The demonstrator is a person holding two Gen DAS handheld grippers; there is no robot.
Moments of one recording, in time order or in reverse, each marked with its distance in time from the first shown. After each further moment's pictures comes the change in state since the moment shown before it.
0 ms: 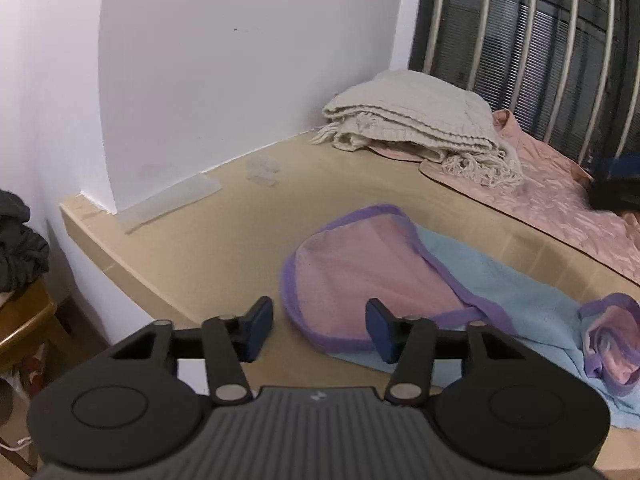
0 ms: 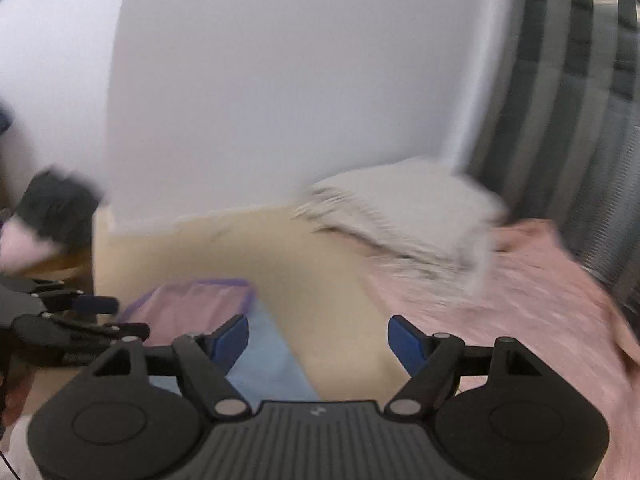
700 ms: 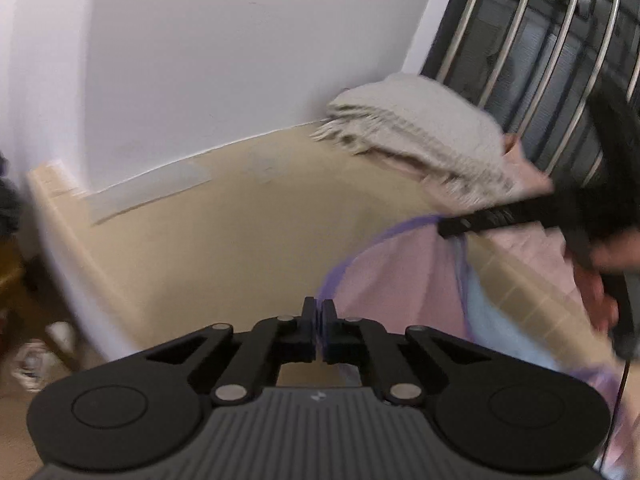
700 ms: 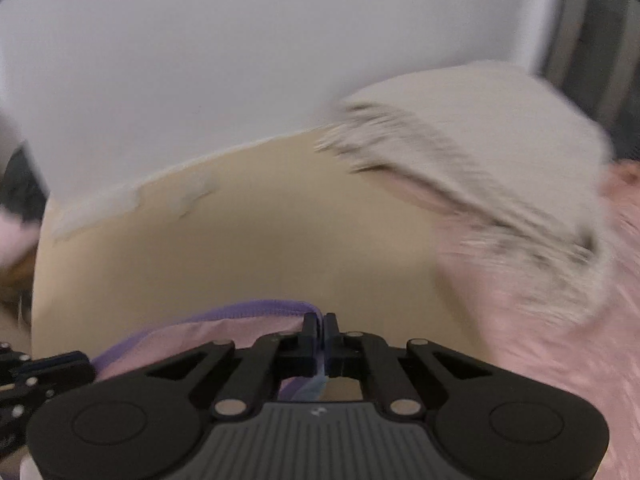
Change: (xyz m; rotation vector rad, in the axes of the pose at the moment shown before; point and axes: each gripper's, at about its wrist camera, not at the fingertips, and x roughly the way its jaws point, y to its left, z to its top) left arm 0.041 0.005 0.049 -0.161 0.049 -0.170; right arm 0.136 -0.037 0.028 0.135 0.209 0.055
